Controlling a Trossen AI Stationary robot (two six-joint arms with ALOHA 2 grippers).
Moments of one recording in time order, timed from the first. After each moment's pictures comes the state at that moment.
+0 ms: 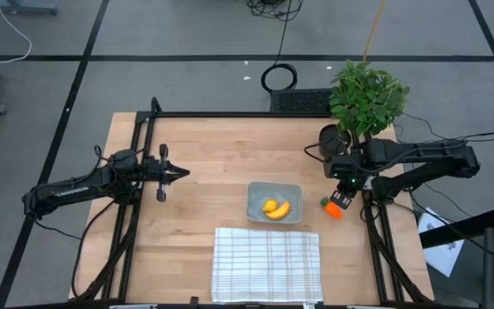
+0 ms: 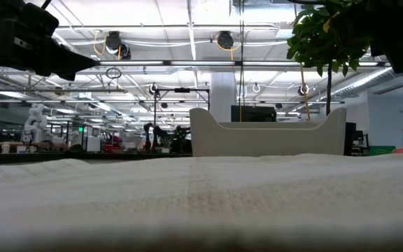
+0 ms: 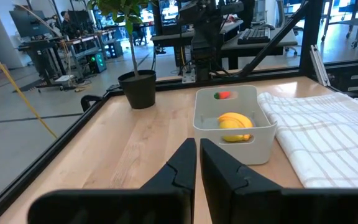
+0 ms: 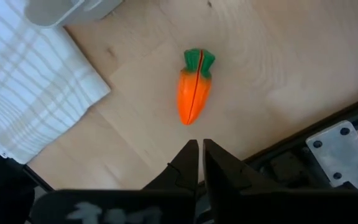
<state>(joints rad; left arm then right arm) 0.31 0.20 0.12 0.00 0.29 0.16 0.02 1.11 1.06 -1.47 -0.15 0.68</state>
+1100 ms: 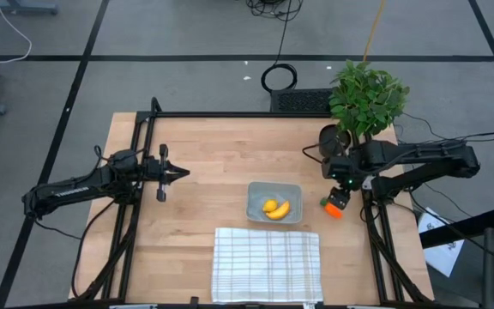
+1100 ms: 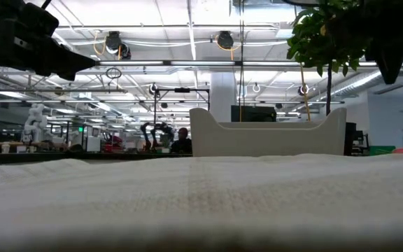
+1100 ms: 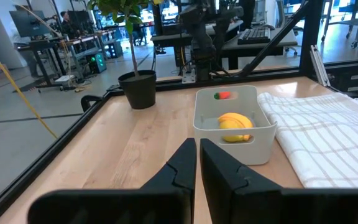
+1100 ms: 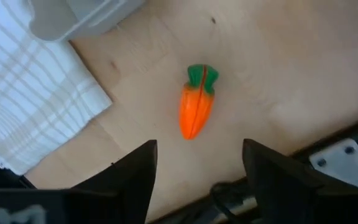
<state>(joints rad) 0.31 0.20 0.12 0.00 0.29 0.16 0.02 1.11 1.02 -1.39 -0.13 0.66</state>
